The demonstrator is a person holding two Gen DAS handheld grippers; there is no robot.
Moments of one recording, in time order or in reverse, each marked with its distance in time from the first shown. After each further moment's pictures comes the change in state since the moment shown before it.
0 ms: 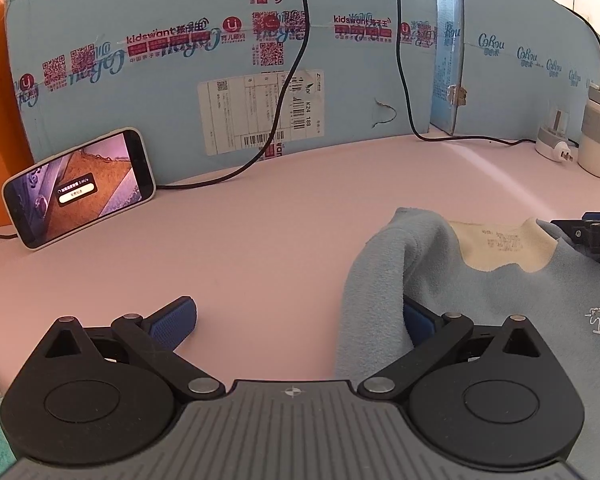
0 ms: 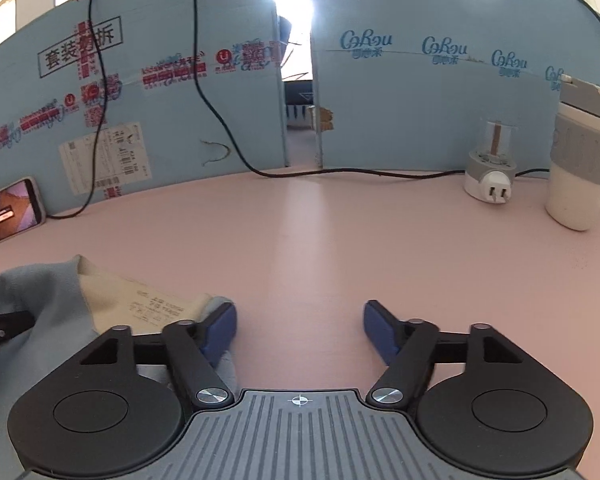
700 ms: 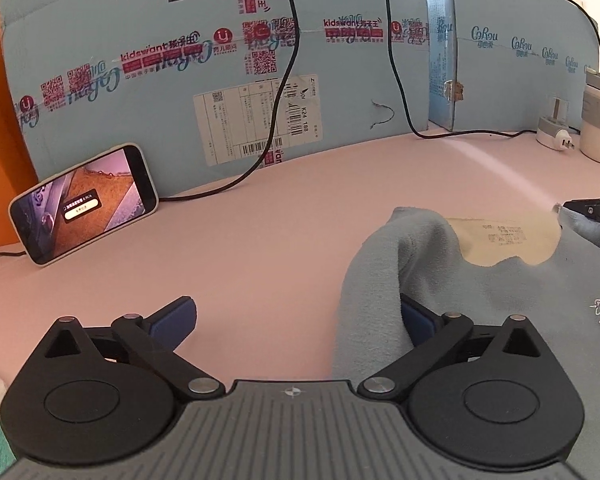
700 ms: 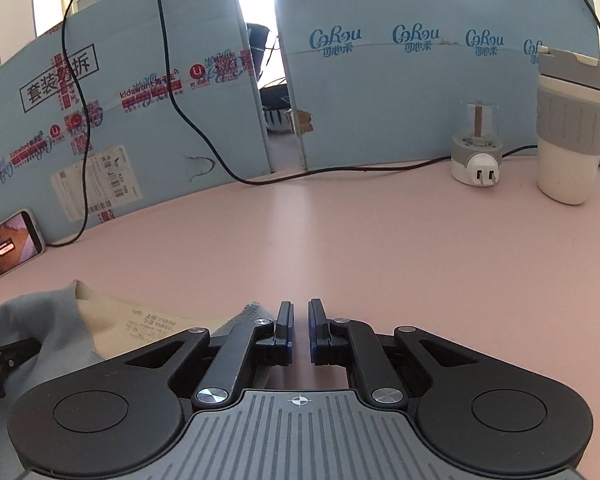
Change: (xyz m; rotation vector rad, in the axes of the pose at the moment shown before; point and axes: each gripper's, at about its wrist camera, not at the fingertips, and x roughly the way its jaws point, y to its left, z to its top) left arm -0.004 -0.009 0.000 0.048 -0.015 0.034; right arm -0.002 -0.015 0.000 0.092 -0.011 0.047
